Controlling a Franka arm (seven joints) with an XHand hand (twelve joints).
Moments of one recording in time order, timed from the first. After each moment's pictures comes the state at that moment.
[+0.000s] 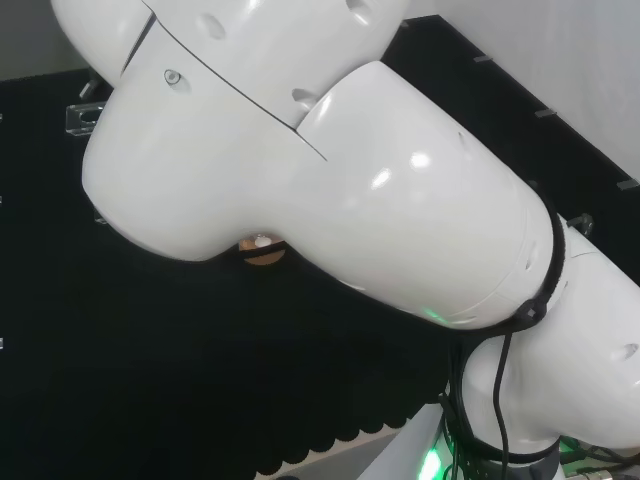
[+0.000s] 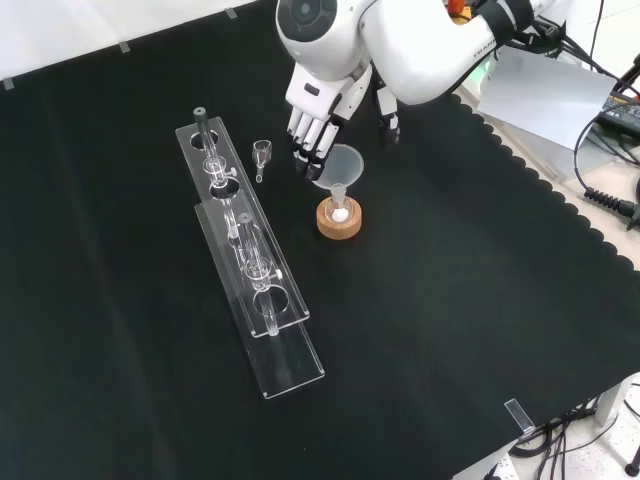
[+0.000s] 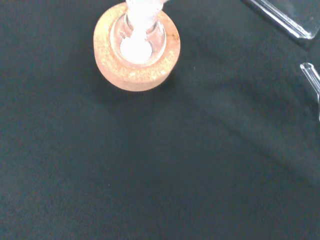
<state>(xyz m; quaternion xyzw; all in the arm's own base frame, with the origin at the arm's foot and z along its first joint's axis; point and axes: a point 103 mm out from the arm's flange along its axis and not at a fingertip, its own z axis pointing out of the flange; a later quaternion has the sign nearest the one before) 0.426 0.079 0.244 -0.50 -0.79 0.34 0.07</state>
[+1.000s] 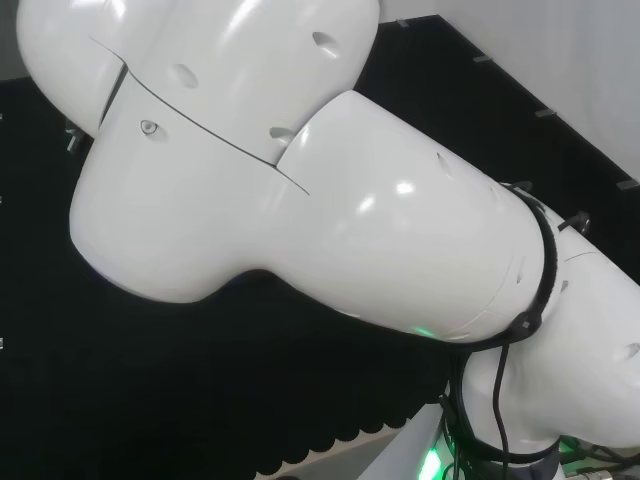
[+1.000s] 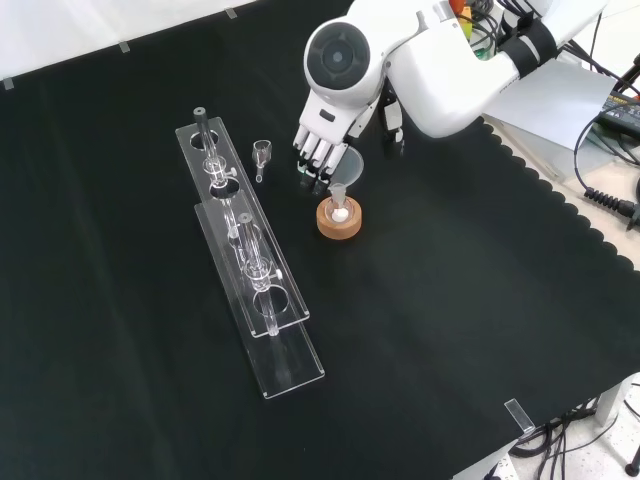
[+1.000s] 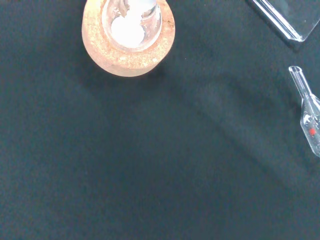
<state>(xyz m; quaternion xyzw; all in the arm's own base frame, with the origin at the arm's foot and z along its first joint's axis) 0.427 0.095 0.233 -0.48 -0.79 0.39 0.02</state>
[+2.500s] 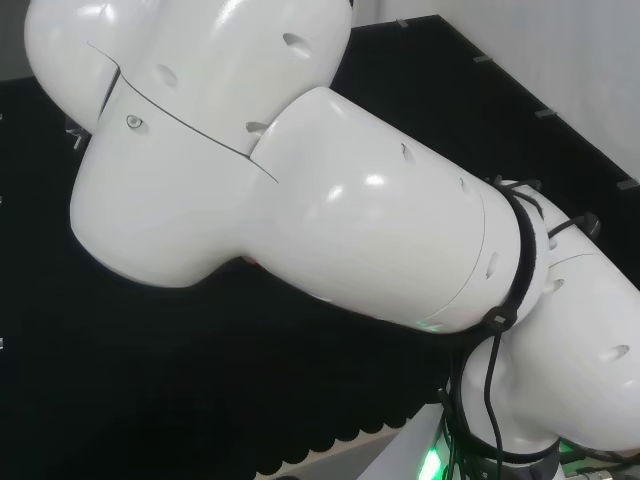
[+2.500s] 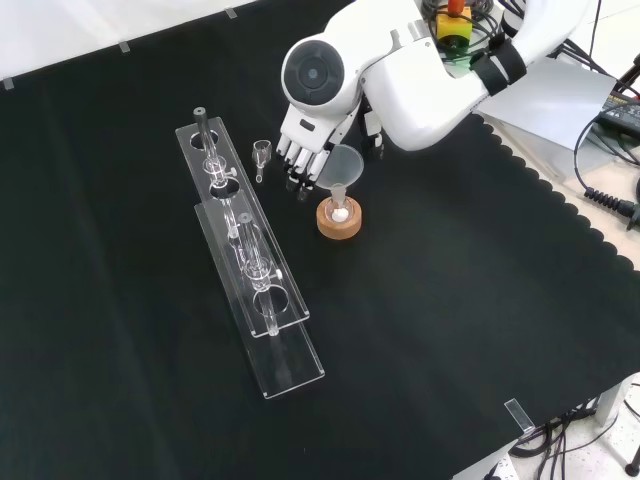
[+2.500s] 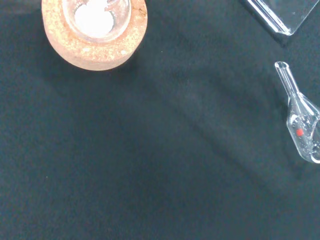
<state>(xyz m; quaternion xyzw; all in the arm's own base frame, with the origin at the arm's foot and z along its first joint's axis) 0.449 0.075 0.216 -0.48 -0.78 0.39 0.02</state>
